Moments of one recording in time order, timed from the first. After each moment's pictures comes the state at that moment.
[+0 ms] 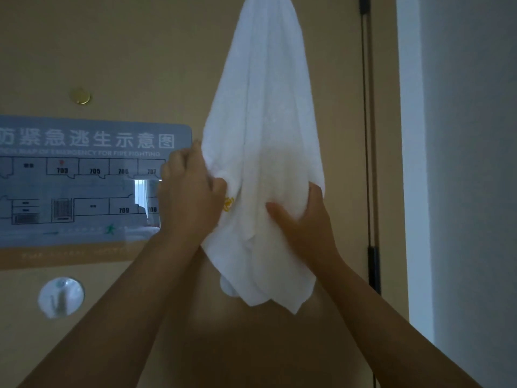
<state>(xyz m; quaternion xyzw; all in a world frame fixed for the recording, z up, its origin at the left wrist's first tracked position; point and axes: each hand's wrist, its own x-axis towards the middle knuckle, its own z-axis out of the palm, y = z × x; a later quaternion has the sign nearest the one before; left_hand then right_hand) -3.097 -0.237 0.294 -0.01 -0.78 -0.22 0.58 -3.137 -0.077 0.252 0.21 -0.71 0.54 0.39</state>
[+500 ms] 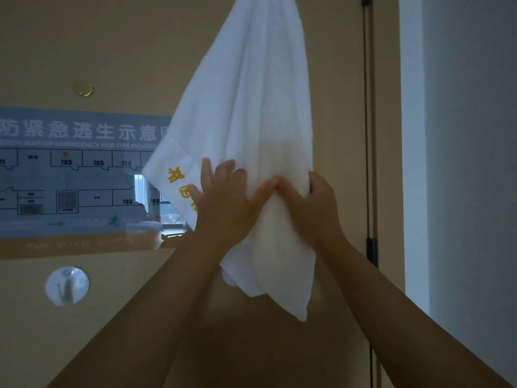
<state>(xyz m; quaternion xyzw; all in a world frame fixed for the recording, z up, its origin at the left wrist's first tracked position) -3.106 -0.205 0.278 -0.04 -0.85 -0.21 0.48 -3.133 -0.075 0.268 0.18 -0.70 0.56 0.40</state>
